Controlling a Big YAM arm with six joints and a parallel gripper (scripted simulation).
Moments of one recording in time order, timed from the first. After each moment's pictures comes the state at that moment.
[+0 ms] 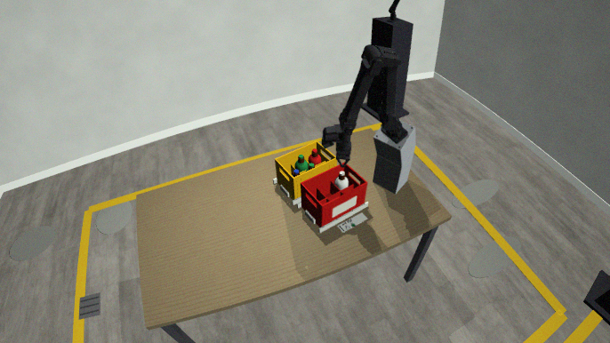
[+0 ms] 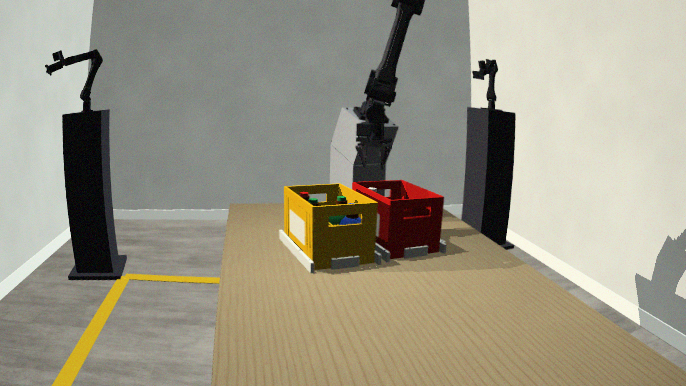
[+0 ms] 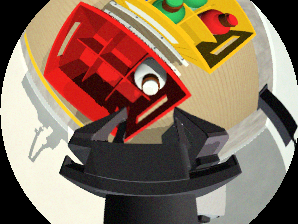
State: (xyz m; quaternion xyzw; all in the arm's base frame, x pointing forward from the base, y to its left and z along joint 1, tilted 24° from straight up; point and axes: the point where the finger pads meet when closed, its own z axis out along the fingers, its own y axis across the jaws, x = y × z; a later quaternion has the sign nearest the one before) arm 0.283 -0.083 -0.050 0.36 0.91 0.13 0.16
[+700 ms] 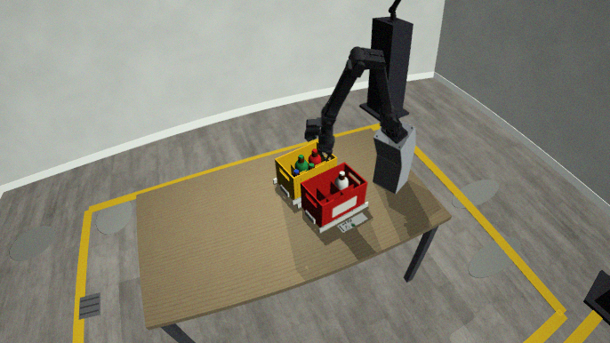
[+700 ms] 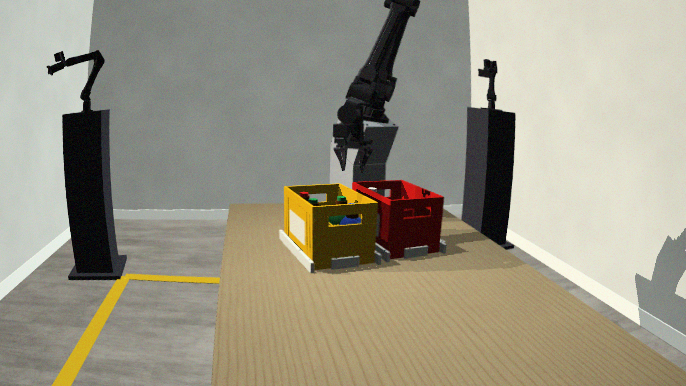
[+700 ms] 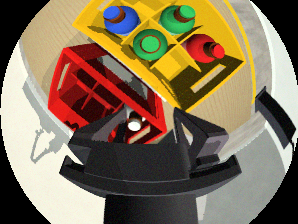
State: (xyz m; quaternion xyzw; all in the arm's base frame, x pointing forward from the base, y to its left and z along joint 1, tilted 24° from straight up) arm 0.322 -0.169 -0.044 0.36 0.91 0.13 0.16
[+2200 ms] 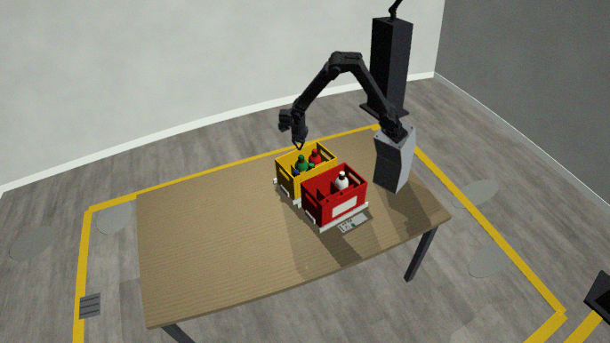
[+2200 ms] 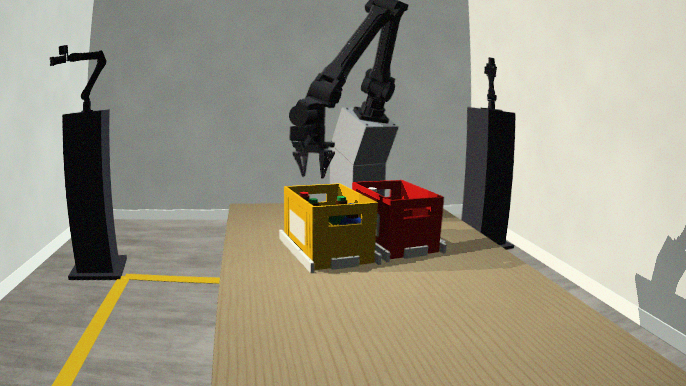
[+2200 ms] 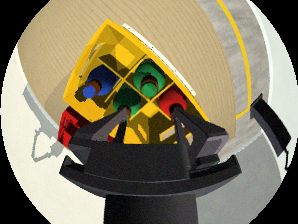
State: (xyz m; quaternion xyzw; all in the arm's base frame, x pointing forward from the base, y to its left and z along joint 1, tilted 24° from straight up) arm 0.385 -0.315 -0.035 0.36 0.91 0.13 0.17
